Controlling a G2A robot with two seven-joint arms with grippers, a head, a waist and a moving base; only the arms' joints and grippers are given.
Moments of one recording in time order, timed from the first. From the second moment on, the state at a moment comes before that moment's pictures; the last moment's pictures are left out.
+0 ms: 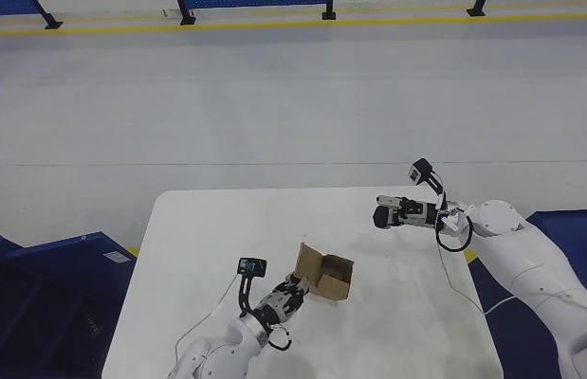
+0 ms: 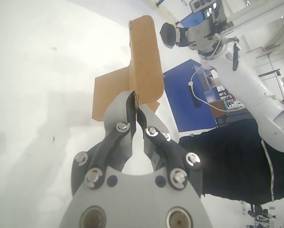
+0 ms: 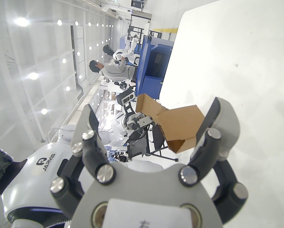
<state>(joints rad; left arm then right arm) 1.62 -1.30 -1.11 -1.87 0.64 -0.01 -0.41 -0.66 -0.86 0.66 -0.91 0.84 -0.50 1.15</state>
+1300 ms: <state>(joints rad) 1.70 -1.31 -0.99 -1.90 0.42 0.22 -0.26 -0.58 -0.88 0.54 -1.21 -0.19 -0.48 0.99</state>
